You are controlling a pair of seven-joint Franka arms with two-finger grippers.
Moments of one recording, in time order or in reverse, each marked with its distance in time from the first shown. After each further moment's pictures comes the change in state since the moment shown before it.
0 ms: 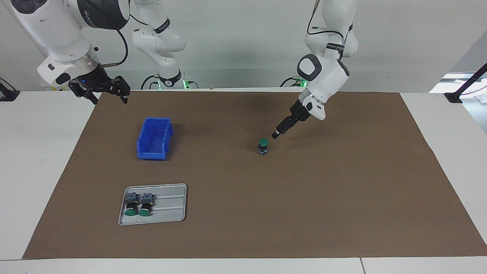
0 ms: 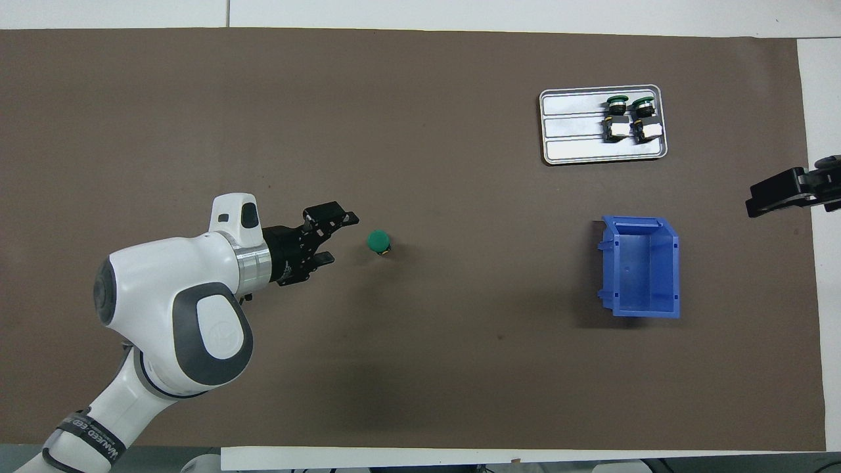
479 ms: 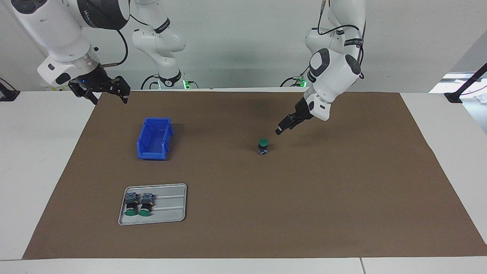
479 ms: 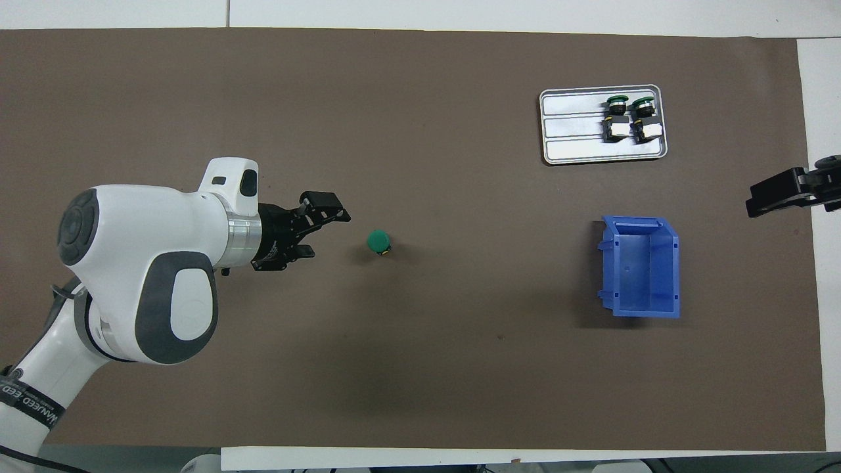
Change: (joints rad) left arm 0.047 0.014 -0.003 0.150 0.396 -0.221 -0.219; right arm 0.000 0.000 0.000 0.000 0.000 0.000 0.000
